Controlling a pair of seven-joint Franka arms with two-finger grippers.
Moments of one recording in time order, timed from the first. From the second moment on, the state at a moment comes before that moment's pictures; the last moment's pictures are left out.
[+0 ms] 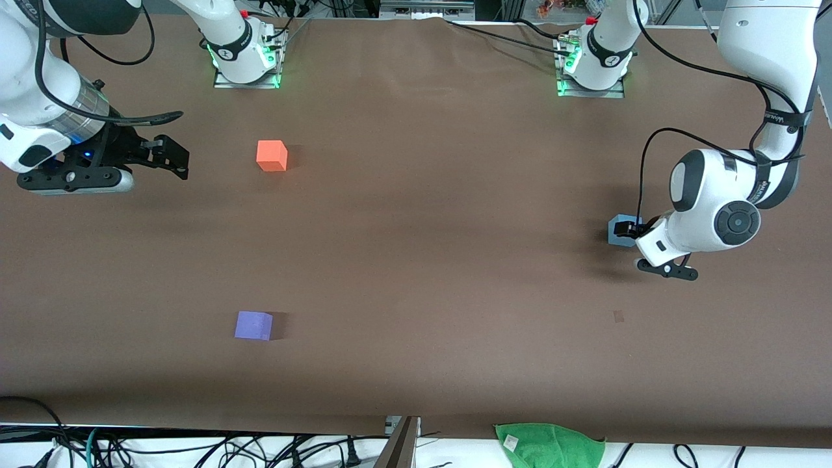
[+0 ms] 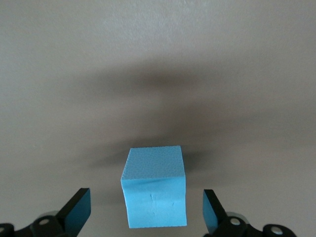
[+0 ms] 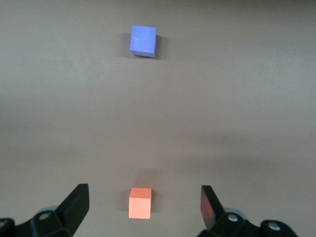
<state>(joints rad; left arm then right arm) 0.05 0.43 -0.05 -1.94 0.08 2.11 0.14 0.19 0.07 0.00 -1.58 -0.02 1.65 0.14</state>
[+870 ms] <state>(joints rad) 0.05 0.49 -0.05 -2.02 0.08 2.20 0.14 0.19 0.07 0.00 -1.58 -0.02 1.65 0.14</state>
